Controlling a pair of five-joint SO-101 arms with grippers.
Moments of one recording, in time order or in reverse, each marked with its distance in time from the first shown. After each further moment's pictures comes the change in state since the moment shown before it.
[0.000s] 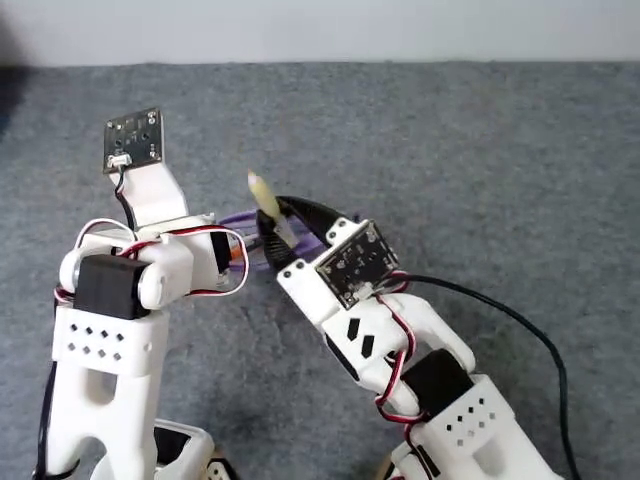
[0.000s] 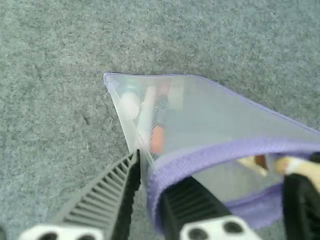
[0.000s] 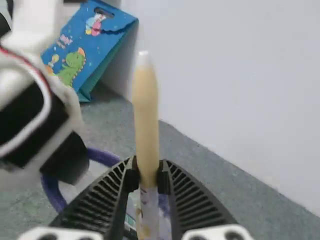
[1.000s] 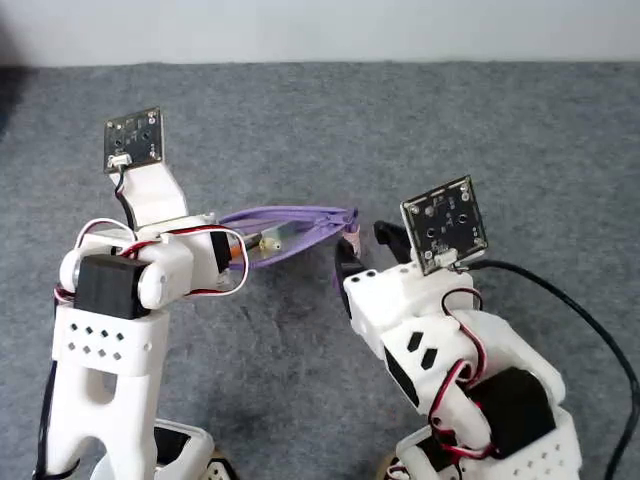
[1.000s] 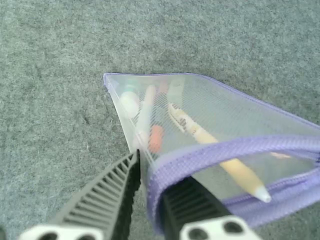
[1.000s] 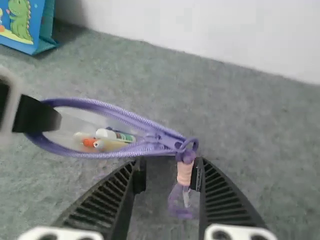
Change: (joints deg) left arm 0.0 0.0 -0.1 0.0 0.0; right arm 8.8 -1.1 -26.2 49.3 -15.9
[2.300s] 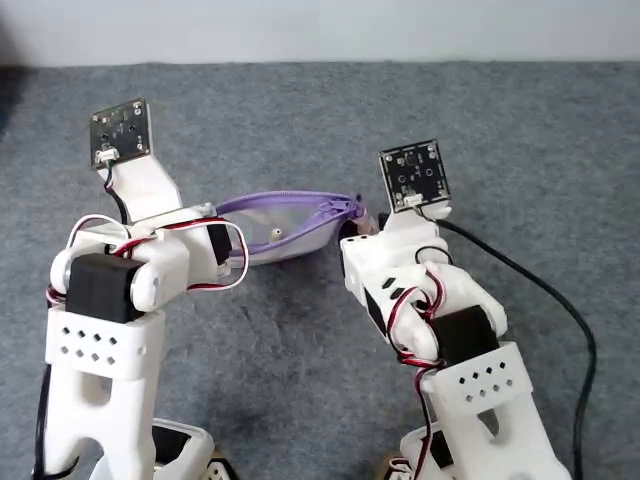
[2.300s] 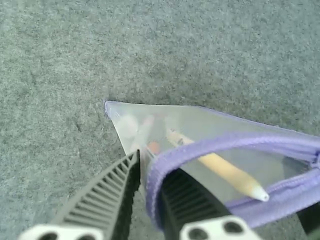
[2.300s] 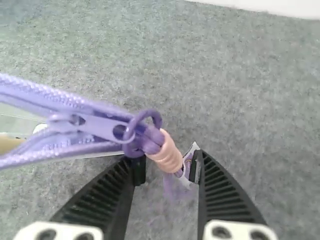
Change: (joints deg) left arm 0.2 0.0 -4.6 0.6 3.3; right arm 7.0 12.2 12.5 -17.1 -0.6
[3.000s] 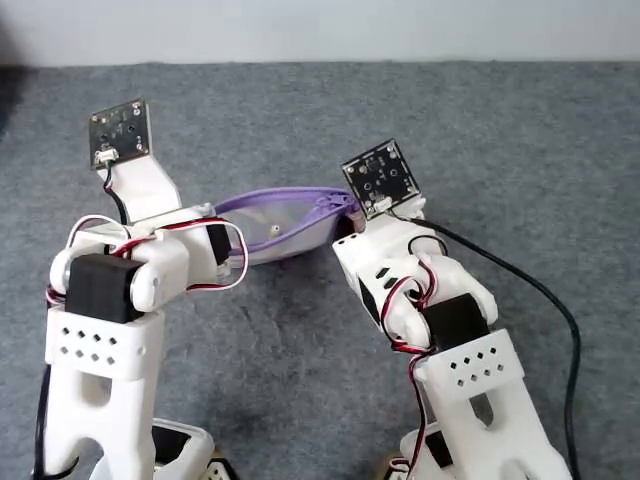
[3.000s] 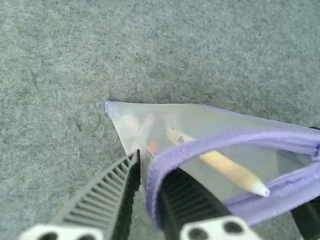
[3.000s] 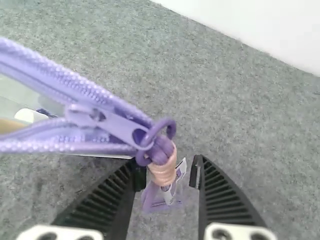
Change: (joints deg) left arm 0.0 -0.1 0.2 0.1 0.0; right arm 0.0 3.9 0.0 -4.4 14.7
